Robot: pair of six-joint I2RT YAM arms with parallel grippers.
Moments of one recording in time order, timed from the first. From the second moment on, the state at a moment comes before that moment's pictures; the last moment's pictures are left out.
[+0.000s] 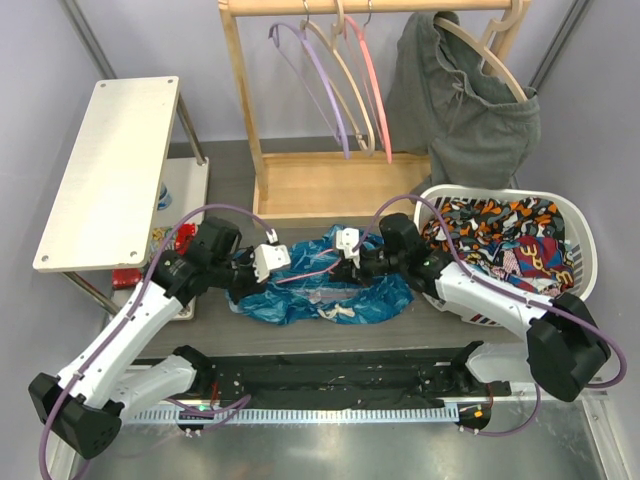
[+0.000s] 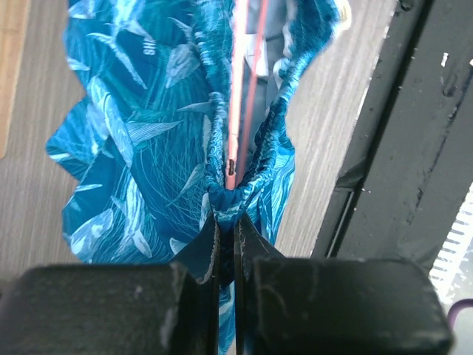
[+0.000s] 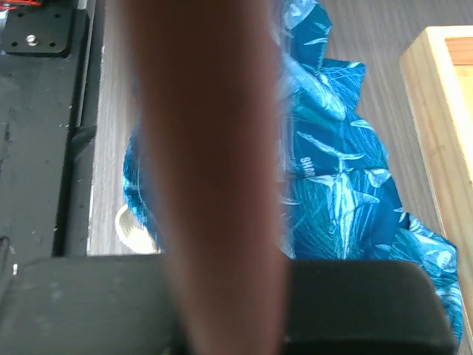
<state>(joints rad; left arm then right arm) -0.55 0.97 0.97 -0.95 0.44 0.61 0.67 1.27 0.73 0.02 -0.72 -0.48</state>
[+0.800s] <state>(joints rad) -0.52 0.87 1.12 -0.92 0.44 0.58 0.68 1.09 1.25 -0.79 -0.50 -0.55</state>
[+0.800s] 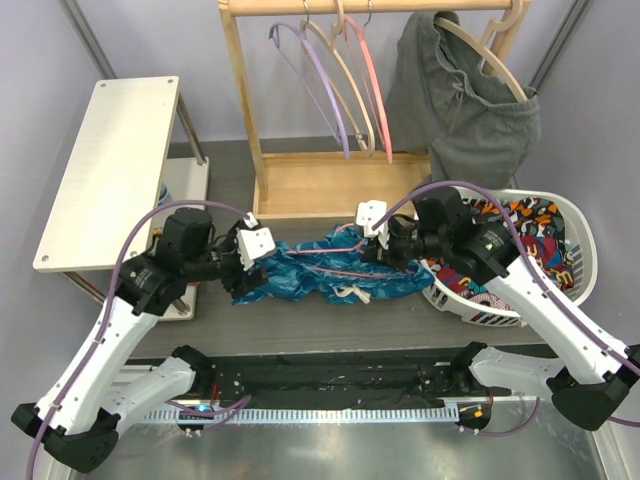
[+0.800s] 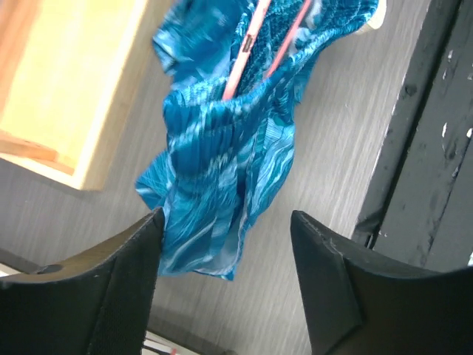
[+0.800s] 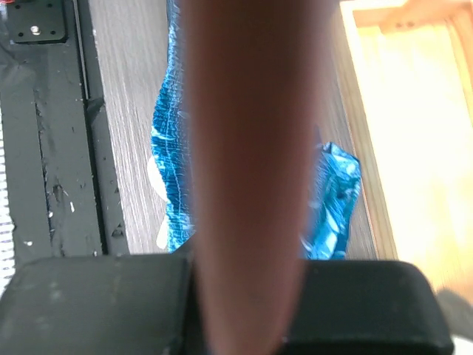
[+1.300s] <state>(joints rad) -0.52 0.94 1.26 -0.86 0.43 0.47 0.29 1.05 1.28 -1.00 -0.42 -0.30</state>
